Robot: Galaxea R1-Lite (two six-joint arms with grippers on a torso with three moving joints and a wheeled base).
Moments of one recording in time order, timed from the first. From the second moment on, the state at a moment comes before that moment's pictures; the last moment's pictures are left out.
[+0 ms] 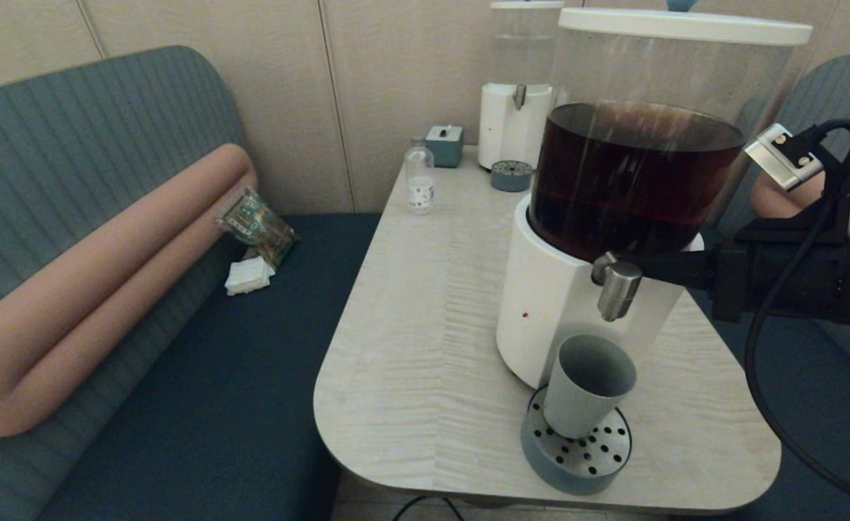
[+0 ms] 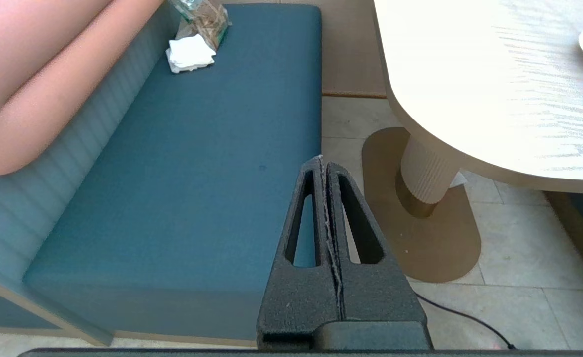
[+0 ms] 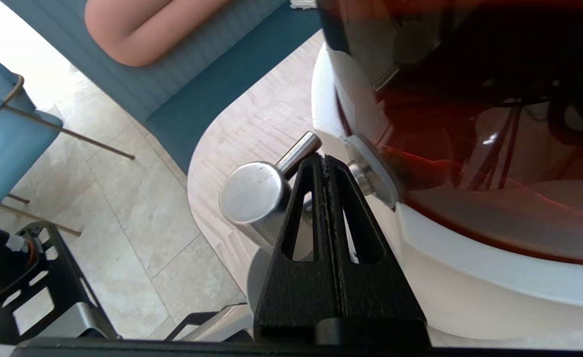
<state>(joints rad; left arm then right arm) -0.01 0.00 -0.01 0.03 0.00 -0.03 0.28 1.45 -0.97 -0.20 0.55 0.07</state>
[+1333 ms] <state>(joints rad) -0.01 0.00 -0.01 0.03 0.00 -0.03 0.26 1.48 -0.96 -0.30 0.64 0.03</state>
